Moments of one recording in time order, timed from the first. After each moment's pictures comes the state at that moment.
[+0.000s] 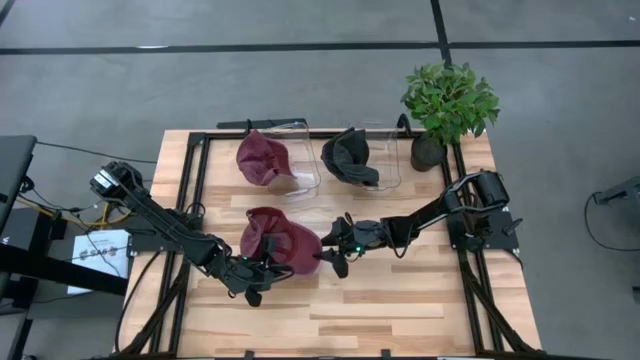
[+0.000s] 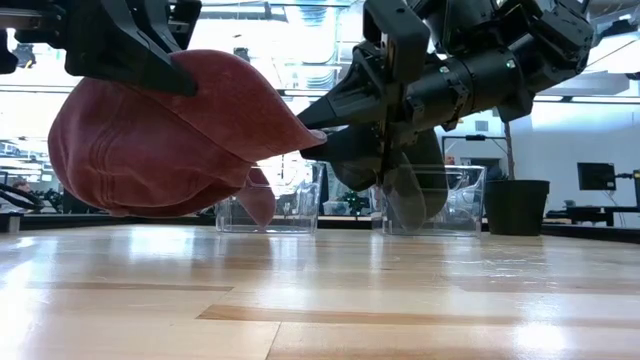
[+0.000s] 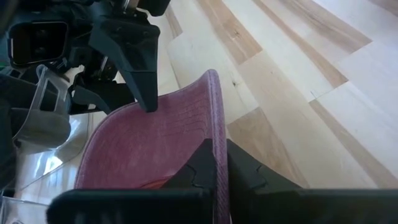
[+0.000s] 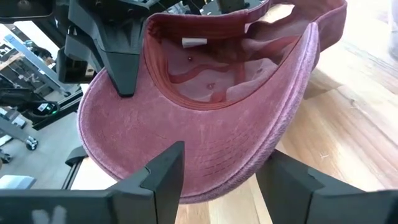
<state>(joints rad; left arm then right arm) -0.65 1.41 0.69 0.05 -0.56 0.26 0.21 1.86 0.77 0.75 0.07 0.49</state>
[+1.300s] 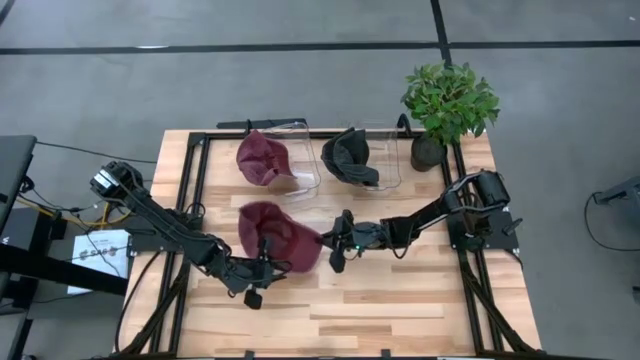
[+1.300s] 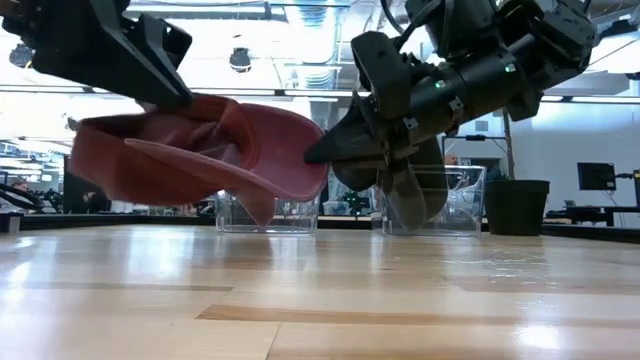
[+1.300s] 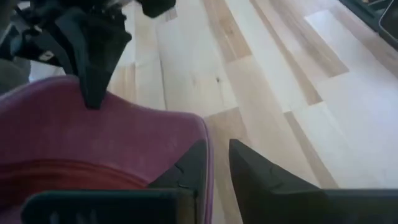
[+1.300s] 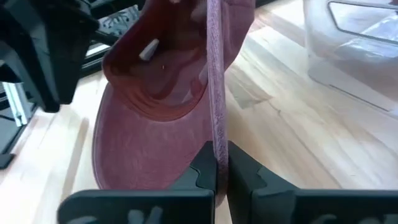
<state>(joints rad) -0.65 1.41 0.67 0.05 -0.50 -0.02 0.21 1.86 0.77 0.69 0.28 0.40</state>
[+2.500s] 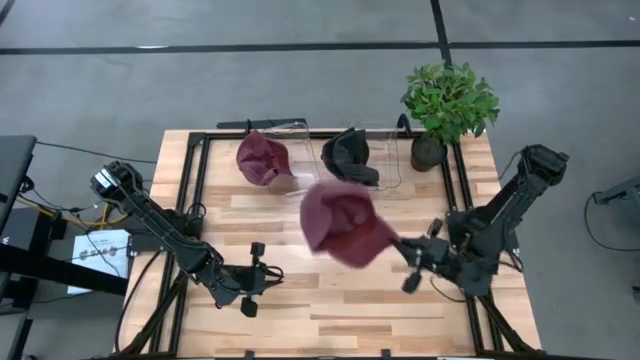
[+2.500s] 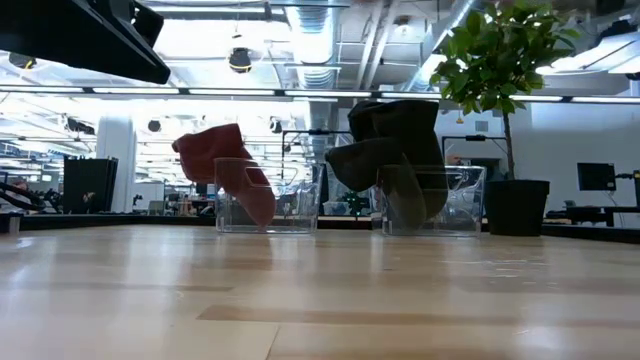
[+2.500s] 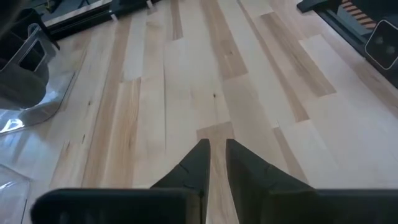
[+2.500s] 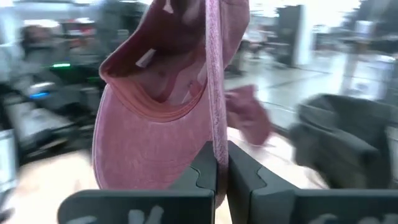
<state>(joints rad) -0.76 1.41 0.65 0.11 -0.65 -0.09 0.91 1.20 0.63 0.35 1.39 0.24</state>
